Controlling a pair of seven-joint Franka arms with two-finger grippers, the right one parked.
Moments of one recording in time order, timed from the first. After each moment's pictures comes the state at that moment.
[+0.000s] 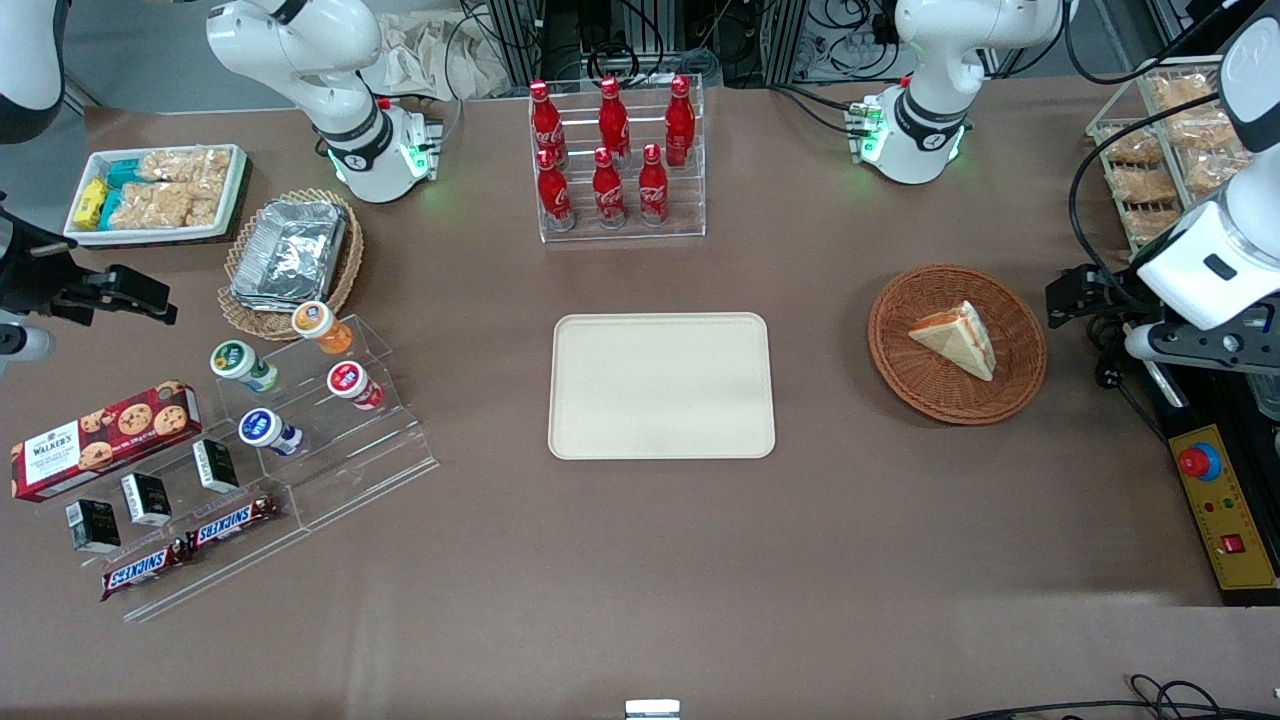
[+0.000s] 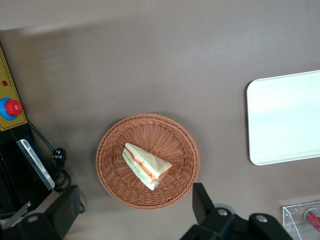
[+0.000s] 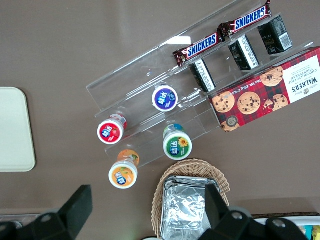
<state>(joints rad) -0.03 0.09 -0.05 -1.52 0.00 1.55 0.08</state>
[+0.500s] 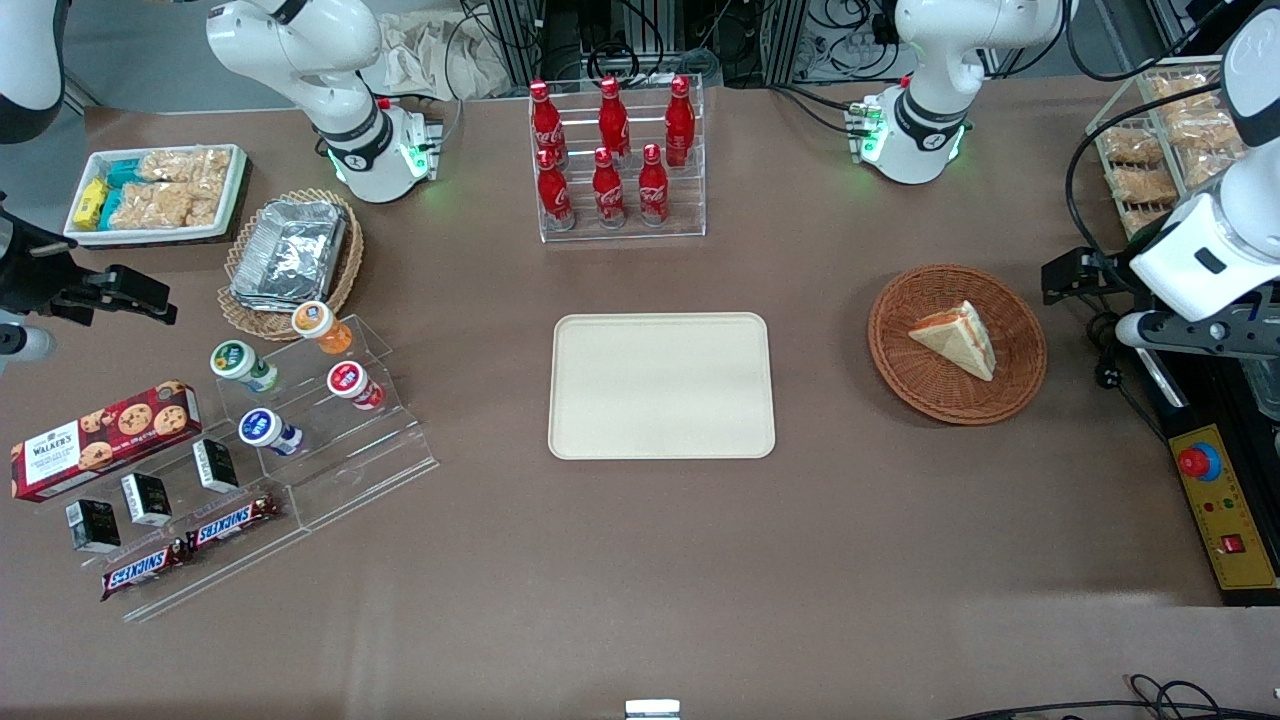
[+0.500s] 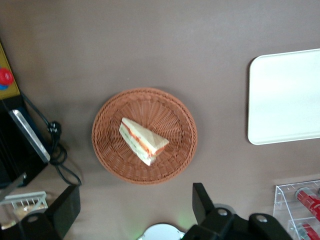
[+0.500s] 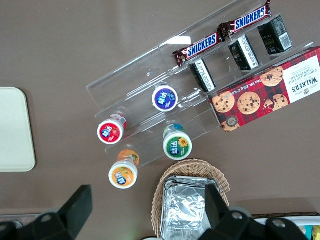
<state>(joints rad) -0.03 0.08 -0.05 -1.52 0.00 1.44 0.03</state>
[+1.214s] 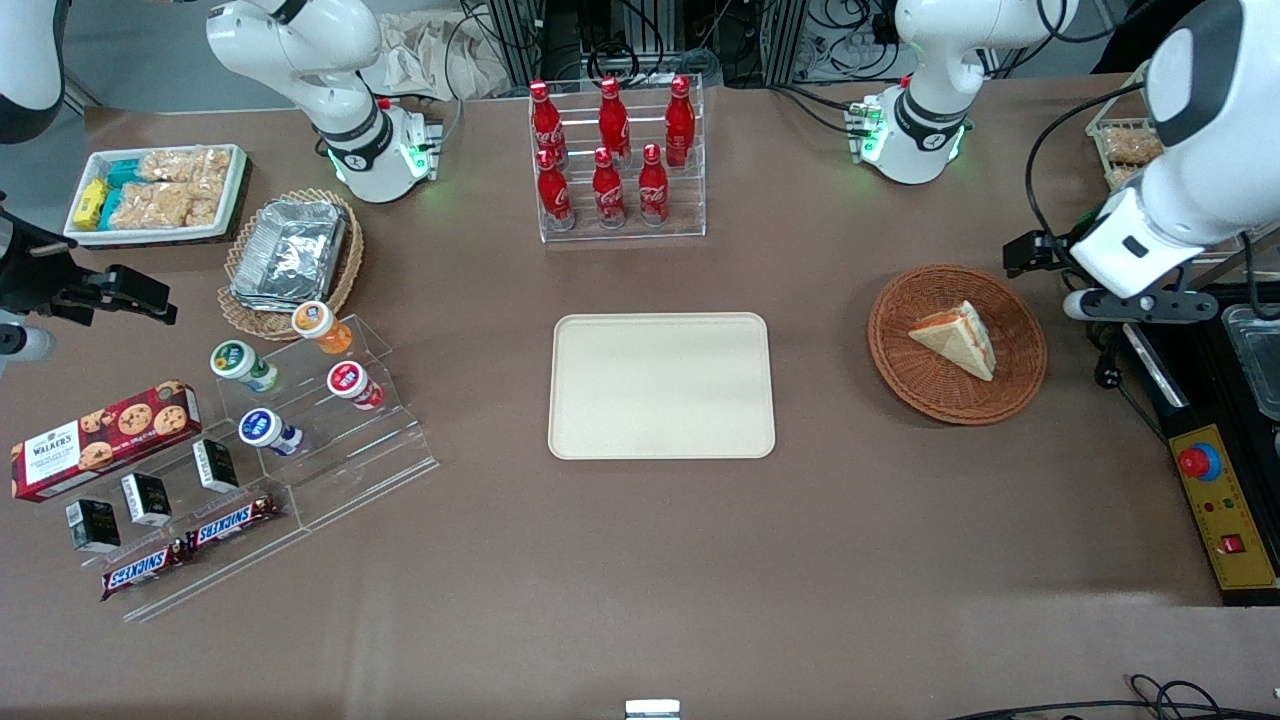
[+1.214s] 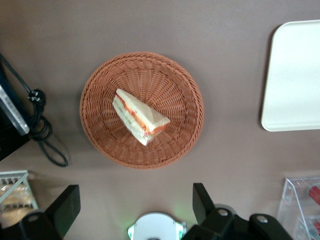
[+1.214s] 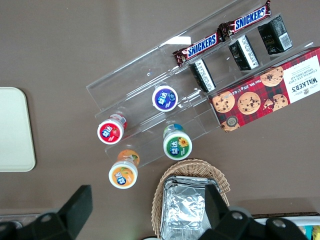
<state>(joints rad) -0.03 -0.14 -0.04 -1.97 0.00 1.65 -0.01</state>
